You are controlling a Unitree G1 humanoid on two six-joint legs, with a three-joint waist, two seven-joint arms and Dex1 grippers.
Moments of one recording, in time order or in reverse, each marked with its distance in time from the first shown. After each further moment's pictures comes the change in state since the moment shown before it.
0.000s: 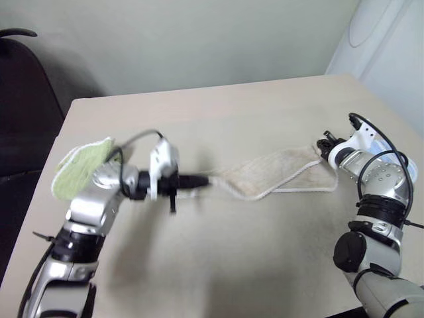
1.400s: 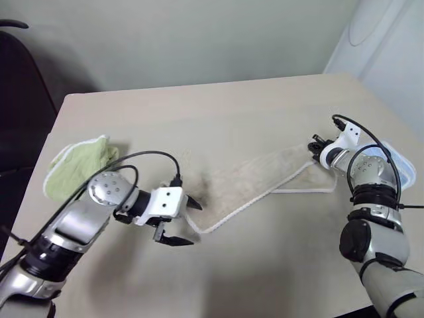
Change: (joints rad) left arm 0.223 0.299 -0.461 -0.186 0.393 -0.385 -0.365; right arm -0.007 -0.008 0.110 0.240 -0.107 -0.108 0.111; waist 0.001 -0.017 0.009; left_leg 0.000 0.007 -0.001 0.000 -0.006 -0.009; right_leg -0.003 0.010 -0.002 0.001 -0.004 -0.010
